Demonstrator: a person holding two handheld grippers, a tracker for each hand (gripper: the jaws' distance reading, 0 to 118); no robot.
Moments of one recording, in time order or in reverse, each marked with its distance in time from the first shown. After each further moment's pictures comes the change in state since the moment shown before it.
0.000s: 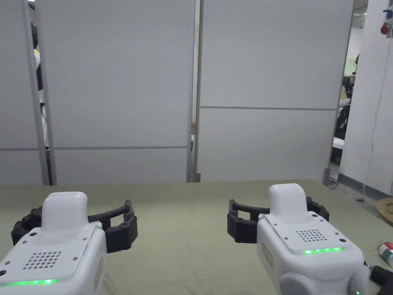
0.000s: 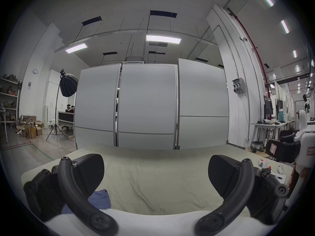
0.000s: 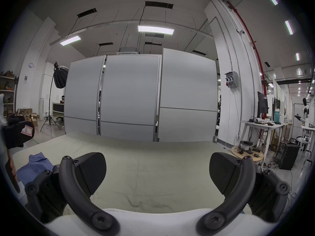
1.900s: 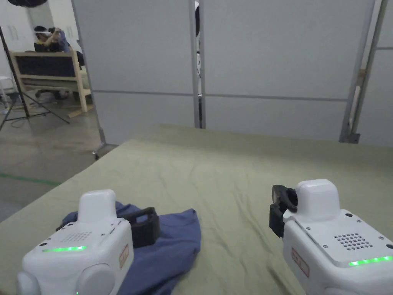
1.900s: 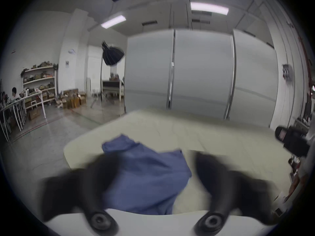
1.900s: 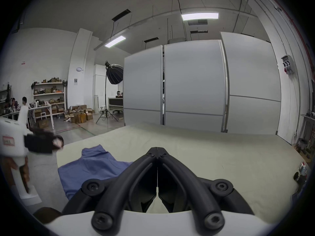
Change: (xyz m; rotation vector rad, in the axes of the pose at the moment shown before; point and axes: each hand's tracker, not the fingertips) left arm -0.201 -0.064 0.021 -0.474 0.391 0.075; right arm -0.218 -0.053 -0.049 -0.101 0.558 -0.040
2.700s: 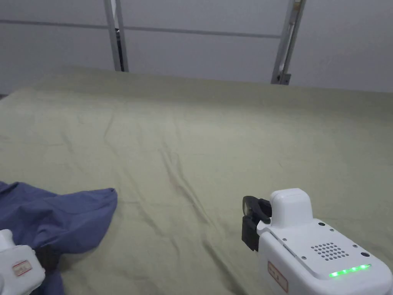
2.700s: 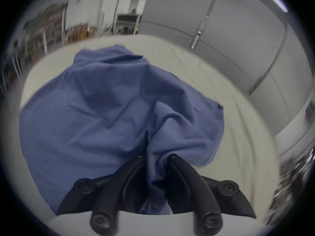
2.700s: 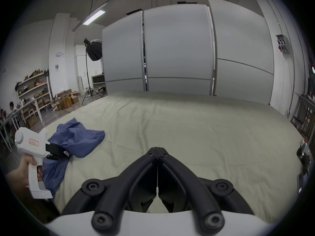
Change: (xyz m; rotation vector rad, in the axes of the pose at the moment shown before) left arm -0.024 -0.072 -0.196 -0.401 0.015 0.453; right arm 0.083 -0.085 -0.055 -0.250 -0.114 -0.101
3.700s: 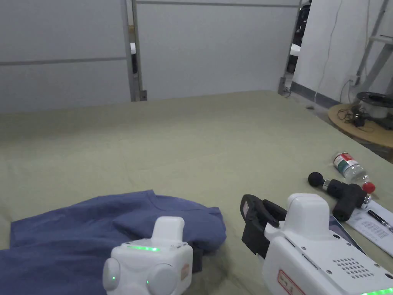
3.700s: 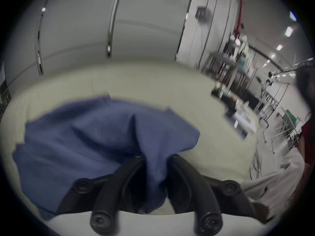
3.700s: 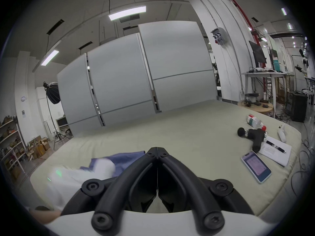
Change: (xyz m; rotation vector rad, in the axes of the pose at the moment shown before) left arm 0.395 -0.323 0.066 -0.309 -0.635 -0.973; right arm 0.184 -0.025 0.222 0.203 -0.360 -0.275
